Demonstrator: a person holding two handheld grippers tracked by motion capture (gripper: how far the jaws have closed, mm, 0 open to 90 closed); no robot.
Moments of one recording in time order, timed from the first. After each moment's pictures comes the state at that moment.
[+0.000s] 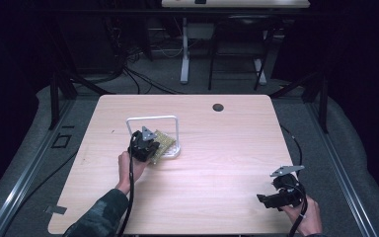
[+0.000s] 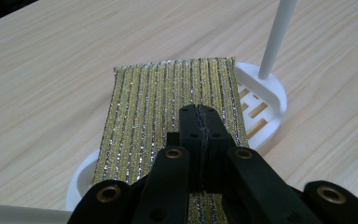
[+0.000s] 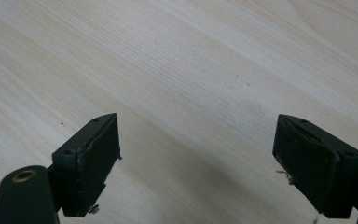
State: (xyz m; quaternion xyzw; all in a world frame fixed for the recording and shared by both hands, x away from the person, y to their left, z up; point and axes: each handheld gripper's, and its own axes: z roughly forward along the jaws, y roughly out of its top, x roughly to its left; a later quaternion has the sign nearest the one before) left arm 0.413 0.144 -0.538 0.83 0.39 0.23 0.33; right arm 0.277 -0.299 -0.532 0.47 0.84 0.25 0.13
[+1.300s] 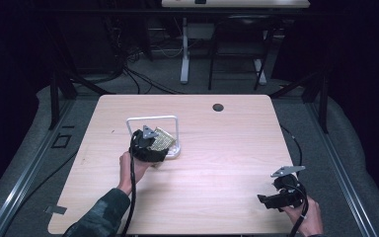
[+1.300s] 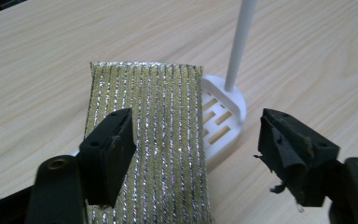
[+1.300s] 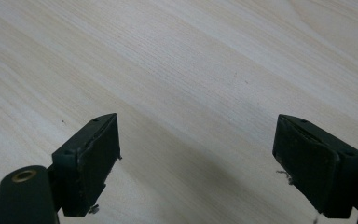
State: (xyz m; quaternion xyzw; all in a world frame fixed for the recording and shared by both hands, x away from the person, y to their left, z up) left arm 0.397 0.136 -0.514 0.83 0.40 0.20 0.35; right arm 0.274 -0.300 -0.531 0.47 0.84 0.25 0.13
